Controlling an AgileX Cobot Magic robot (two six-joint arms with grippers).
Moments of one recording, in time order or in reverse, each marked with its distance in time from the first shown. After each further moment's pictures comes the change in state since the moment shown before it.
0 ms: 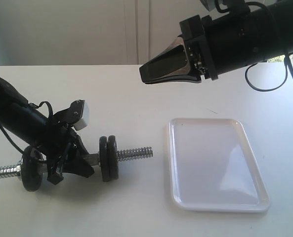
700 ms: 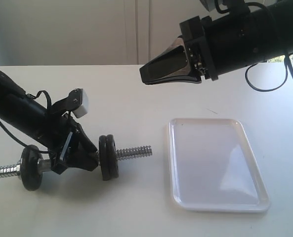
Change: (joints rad) left arm 0.000 -0.040 -0.013 -0.017 0.027 -0.095; right arm 0.000 0.000 0.000 -0.005 0.000 0.000
